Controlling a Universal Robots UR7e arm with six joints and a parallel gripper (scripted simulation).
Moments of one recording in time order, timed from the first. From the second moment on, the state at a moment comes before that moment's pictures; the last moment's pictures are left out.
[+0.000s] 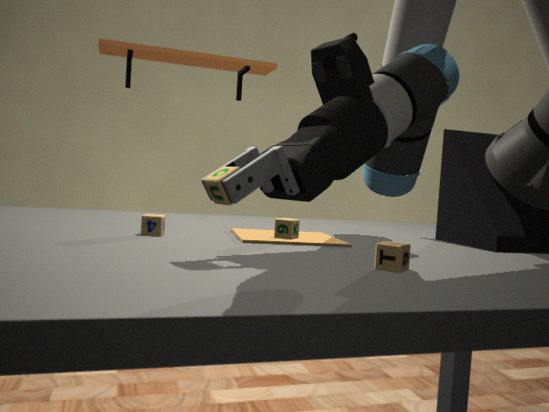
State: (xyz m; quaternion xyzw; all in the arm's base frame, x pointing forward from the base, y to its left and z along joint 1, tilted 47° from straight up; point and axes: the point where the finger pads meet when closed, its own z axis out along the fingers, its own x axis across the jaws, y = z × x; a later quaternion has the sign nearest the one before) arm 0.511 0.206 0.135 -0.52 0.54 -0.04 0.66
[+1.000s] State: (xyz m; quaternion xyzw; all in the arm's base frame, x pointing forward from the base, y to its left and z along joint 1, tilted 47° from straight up) arm 0.508 0.230 0.114 -0.52 0.53 -0.03 0.66
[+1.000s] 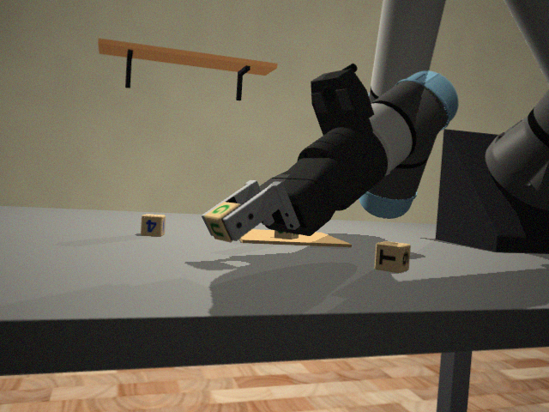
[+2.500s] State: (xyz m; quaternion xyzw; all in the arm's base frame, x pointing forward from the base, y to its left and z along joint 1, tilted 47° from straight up) arm 0.508 0.243 0.101 -0.52 0.53 -0.04 0.66
